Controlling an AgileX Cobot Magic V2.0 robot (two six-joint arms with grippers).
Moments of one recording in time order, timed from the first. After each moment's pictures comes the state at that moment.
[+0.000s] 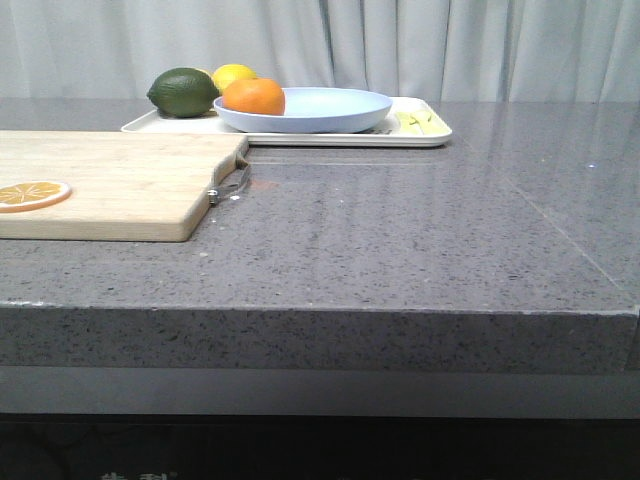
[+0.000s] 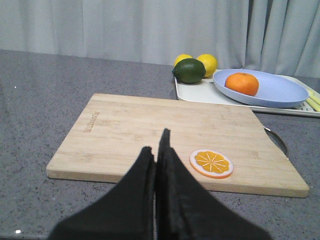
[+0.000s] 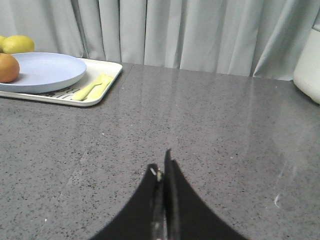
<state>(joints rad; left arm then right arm) -0.09 0.00 -0.29 0.02 0.45 -0.12 0.00 0.18 -0.29 -0.02 0.26 -0.02</state>
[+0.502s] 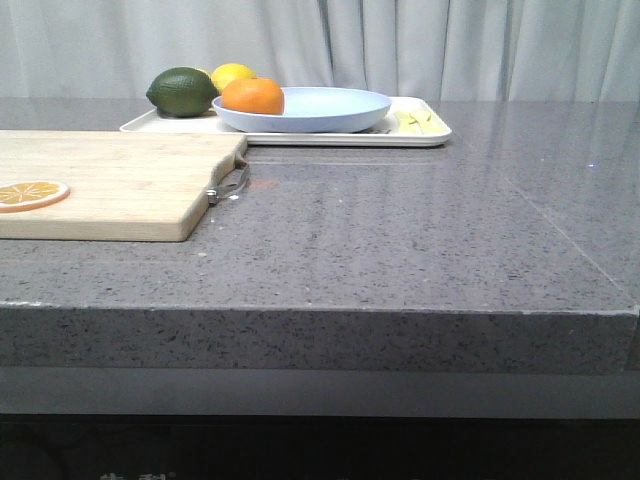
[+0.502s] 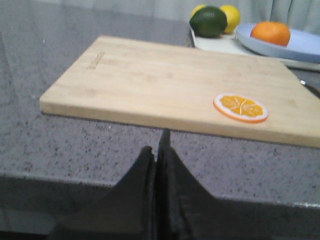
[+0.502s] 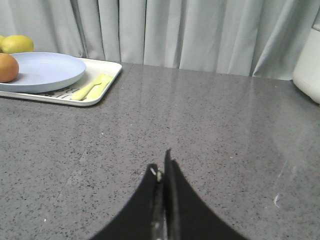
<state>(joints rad) -0.06 0.00 0.00 0.00 0.20 -0.12 0.00 0.18 -0.29 -0.02 0.26 -0.02</state>
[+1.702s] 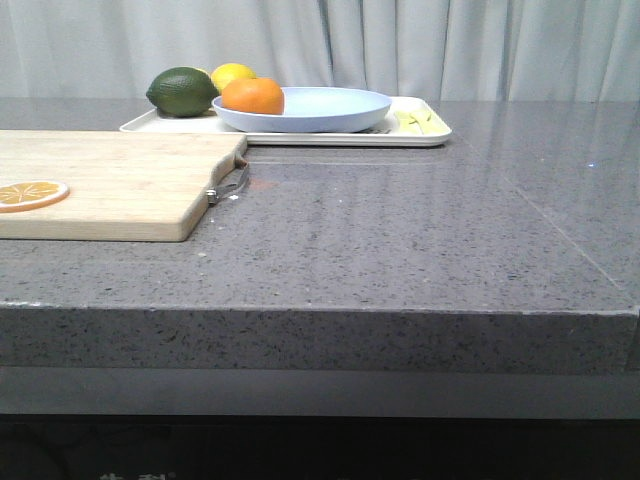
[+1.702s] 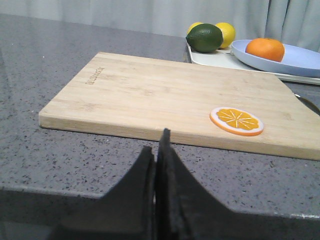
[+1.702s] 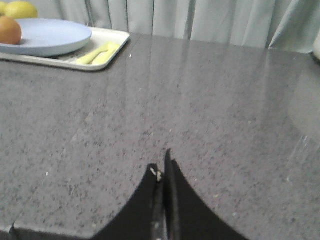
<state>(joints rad) -0.06 0.00 0.00 0.00 0.18 -0.12 0.03 0.16 -0.11 -0.02 0.17 -0.02</state>
